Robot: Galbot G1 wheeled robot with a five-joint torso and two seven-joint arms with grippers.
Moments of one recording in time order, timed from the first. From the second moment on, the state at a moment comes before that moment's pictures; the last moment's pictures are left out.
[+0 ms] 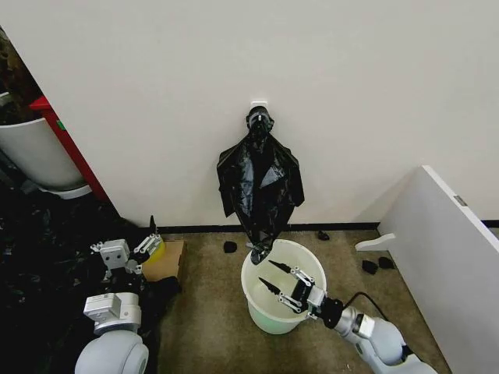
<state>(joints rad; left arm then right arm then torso) 1.58 -1.31 -0.54 -2.22 -0.16 -0.03 -0.34 -1.34 1.12 0.34 1.65 0.12 0.69 -0.52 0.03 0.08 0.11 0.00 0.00</state>
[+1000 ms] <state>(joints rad) 1.53 -1.30 -0.54 -2.15 -0.16 -0.03 -0.35 -1.10 1.16 0.10 1.78 -0.52 0.21 0.28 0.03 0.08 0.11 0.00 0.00</state>
